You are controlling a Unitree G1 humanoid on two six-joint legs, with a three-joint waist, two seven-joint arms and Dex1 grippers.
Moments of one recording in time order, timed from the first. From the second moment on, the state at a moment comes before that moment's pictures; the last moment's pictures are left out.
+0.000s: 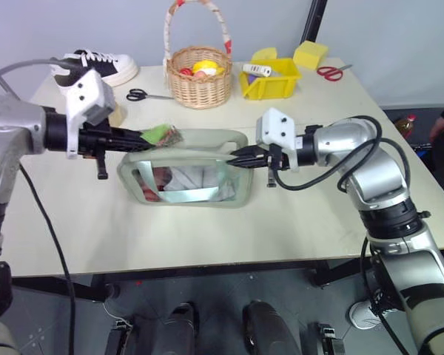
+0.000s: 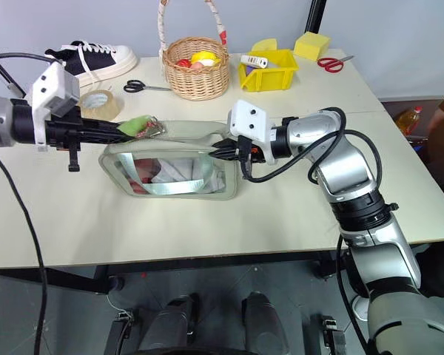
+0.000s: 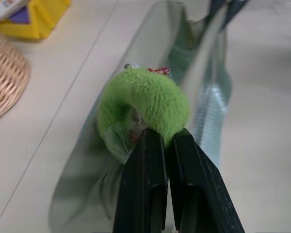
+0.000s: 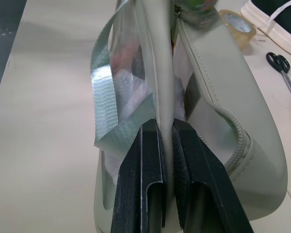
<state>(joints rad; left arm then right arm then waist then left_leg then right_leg) -0.82 1.06 -0.04 -0.06 -0.46 0.64 -1.29 -0.89 -0.59 0.23 -0.05 0.20 0.48 1.16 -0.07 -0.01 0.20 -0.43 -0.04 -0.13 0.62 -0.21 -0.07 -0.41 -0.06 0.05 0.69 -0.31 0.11</state>
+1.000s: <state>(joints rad) -0.65 1.18 0.06 0.02 -0.37 0.59 -1.28 -0.89 -0.56 0.23 -0.03 0.20 0.47 1.13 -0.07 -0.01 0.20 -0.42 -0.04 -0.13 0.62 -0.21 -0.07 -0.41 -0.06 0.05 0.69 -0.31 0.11</state>
